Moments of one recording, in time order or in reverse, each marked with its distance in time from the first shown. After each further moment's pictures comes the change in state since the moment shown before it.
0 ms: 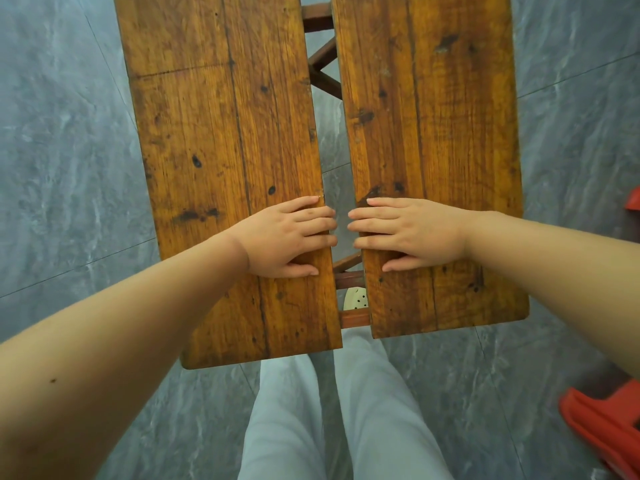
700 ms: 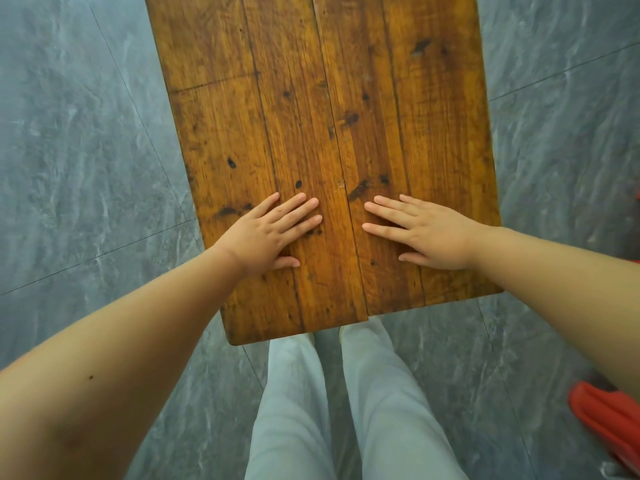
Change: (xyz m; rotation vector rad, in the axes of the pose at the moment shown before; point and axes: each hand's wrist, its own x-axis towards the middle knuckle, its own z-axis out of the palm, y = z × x) left_hand -0.047 0.012 0.046 0.050 -0.200 -0.349; right_hand -0.012 -0.029 0.036 0.128 -0.189 0.302
